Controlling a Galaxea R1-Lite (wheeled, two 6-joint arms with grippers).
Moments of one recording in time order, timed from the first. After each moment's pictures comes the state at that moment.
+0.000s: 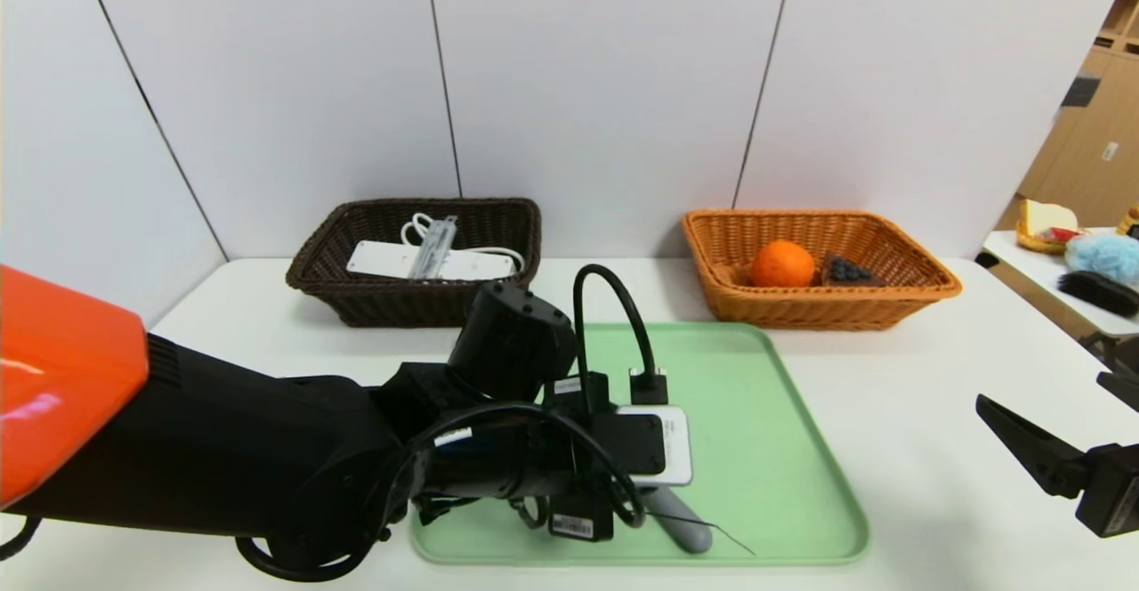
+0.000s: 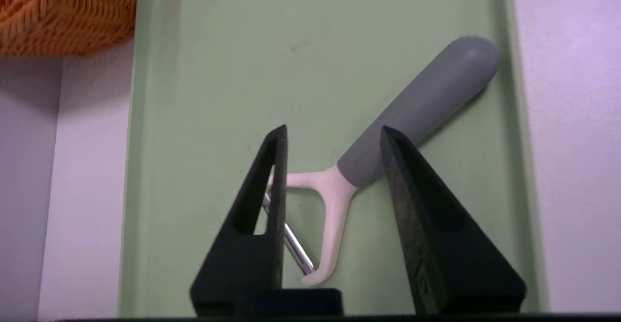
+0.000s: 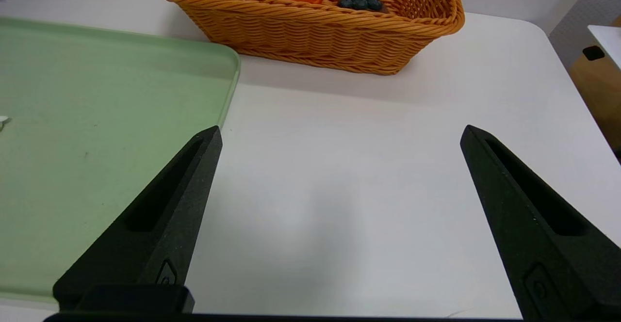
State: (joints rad) left arm -0.84 1.87 -0.94 -0.40 -0.29 0.87; right arm 0.13 0.99 -0.19 -0.63 -0.09 -0.09
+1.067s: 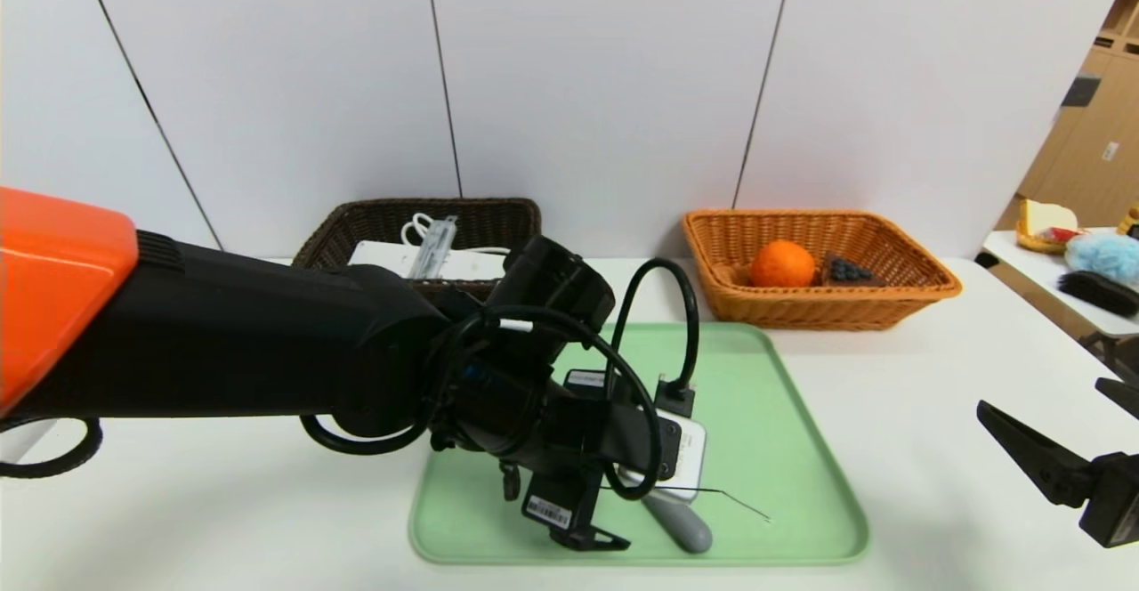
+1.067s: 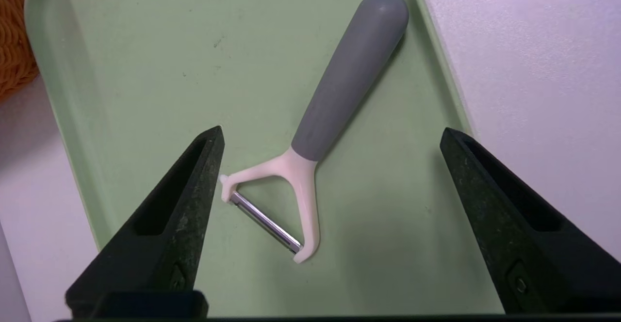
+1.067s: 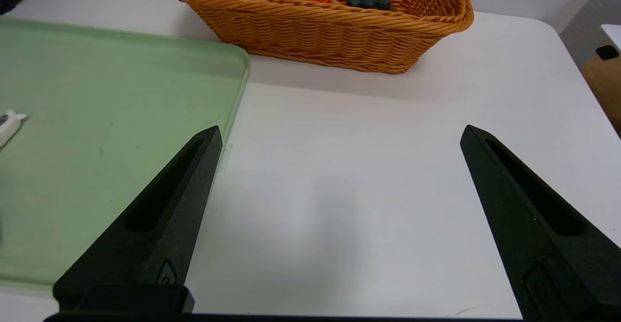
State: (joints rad) left arm -0.82 1.93 -1.29 0.23 -0.34 1.14; right arm 0.13 0.97 -0.17 -0.63 -0.07 -0.08
